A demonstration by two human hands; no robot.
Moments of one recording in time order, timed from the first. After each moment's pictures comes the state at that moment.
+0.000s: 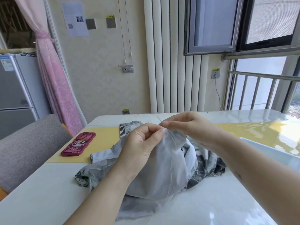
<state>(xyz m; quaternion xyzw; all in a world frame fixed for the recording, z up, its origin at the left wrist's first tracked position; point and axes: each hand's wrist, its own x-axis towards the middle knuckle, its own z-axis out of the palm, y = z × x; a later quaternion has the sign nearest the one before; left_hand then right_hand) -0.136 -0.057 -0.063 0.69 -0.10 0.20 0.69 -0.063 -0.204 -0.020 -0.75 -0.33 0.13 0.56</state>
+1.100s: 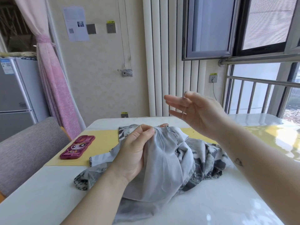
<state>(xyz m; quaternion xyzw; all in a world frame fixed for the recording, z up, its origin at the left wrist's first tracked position) -0.129 -0.051 -0.063 0.52 -0.08 0.11 0.85 -0.046 -0.211 0.006 -0.50 -0.31 0.16 0.79</state>
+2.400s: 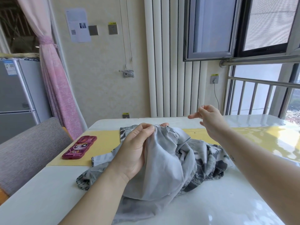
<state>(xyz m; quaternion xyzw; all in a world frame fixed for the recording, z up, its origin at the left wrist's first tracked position) -0.136 -0.054 -0.052 0.49 -0.10 0.10 0.86 0.033 -0.227 -0.039 -0.73 -0.11 -0.08 0.67</state>
